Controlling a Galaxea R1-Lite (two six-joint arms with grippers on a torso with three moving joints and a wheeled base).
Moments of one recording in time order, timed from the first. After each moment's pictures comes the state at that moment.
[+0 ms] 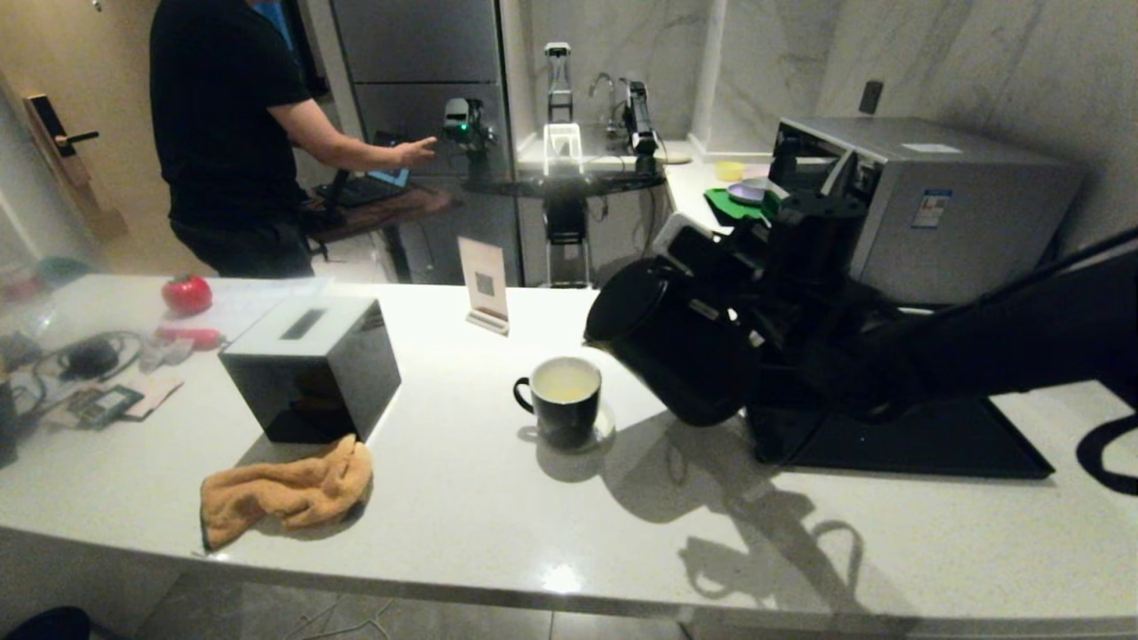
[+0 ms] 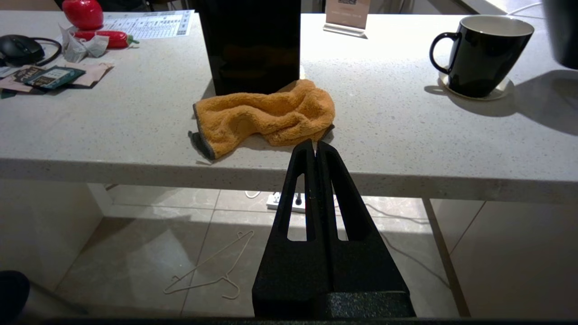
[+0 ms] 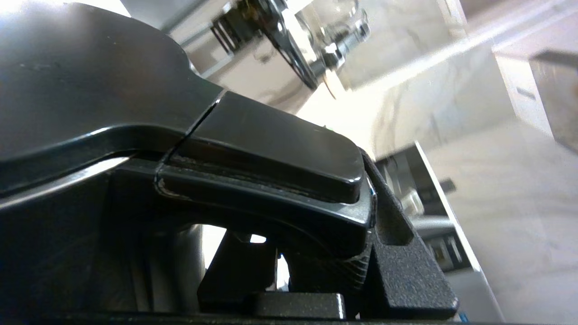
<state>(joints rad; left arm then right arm) 0.00 0.00 0.00 0.00 0.00 0.00 0.48 2.06 -1.31 -0.86 -0.24 -0.99</state>
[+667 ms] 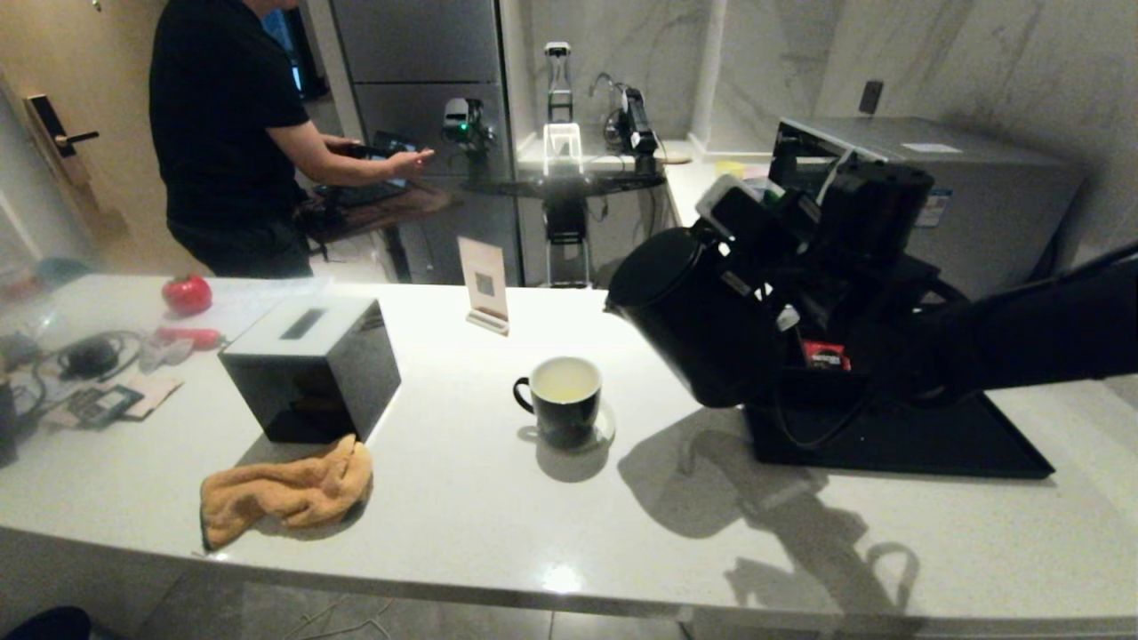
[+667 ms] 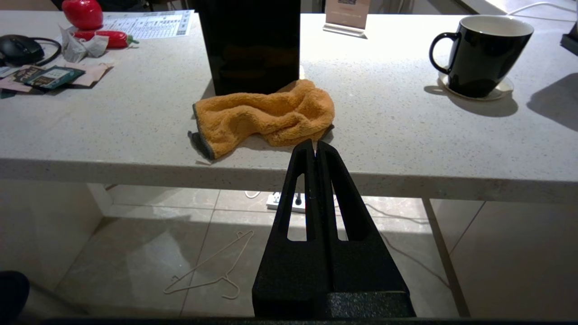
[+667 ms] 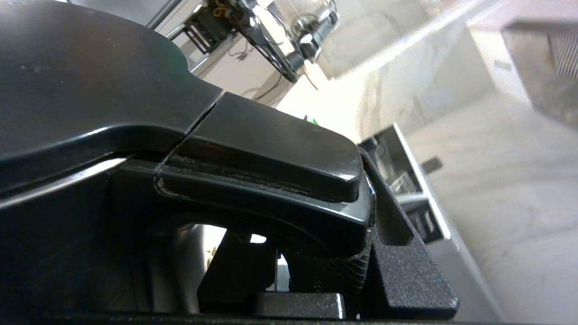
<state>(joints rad) 0.00 0.00 0.00 0.00 0.00 0.00 0.43 1.98 -1.28 -0.85 -0.25 -0.92</state>
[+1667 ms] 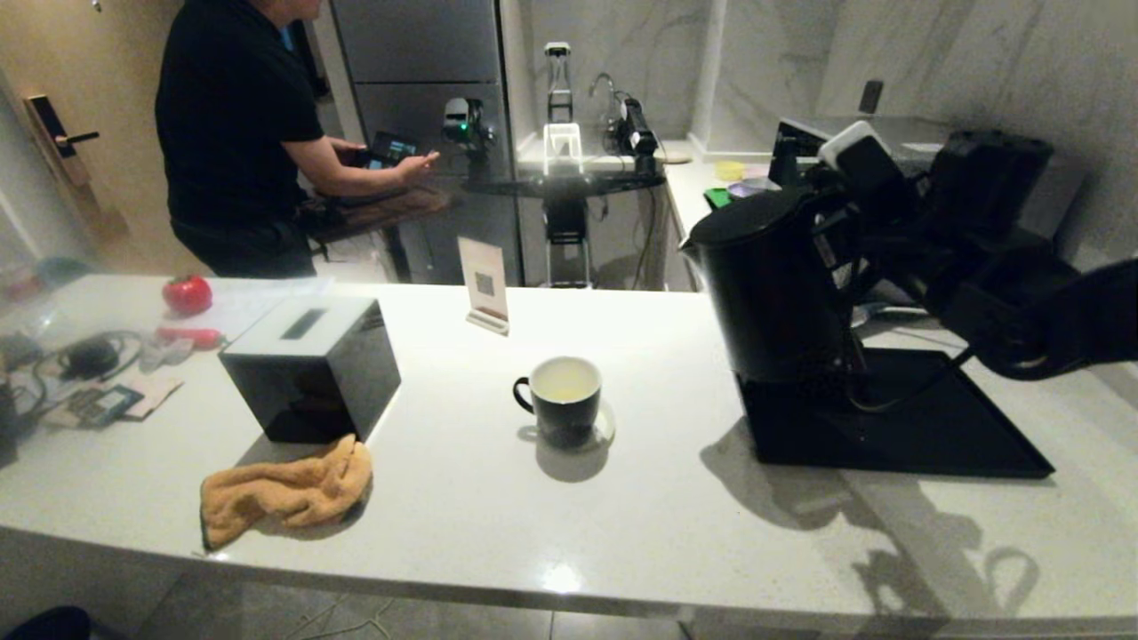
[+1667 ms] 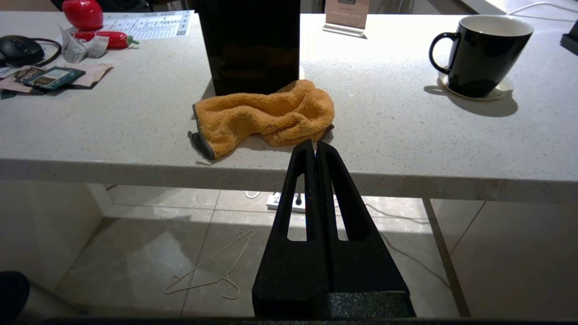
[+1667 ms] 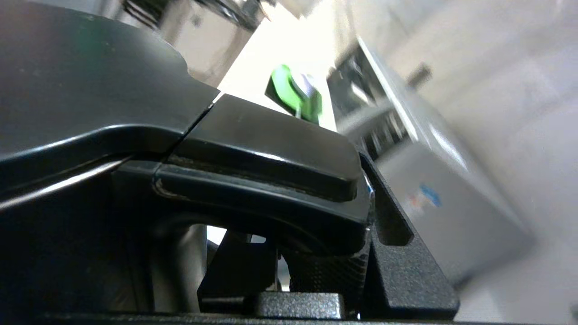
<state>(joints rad) 0.00 0.00 0.00 0.00 0.00 0.00 0.23 1.88 -1.23 -0.79 -0.25 -0.66</state>
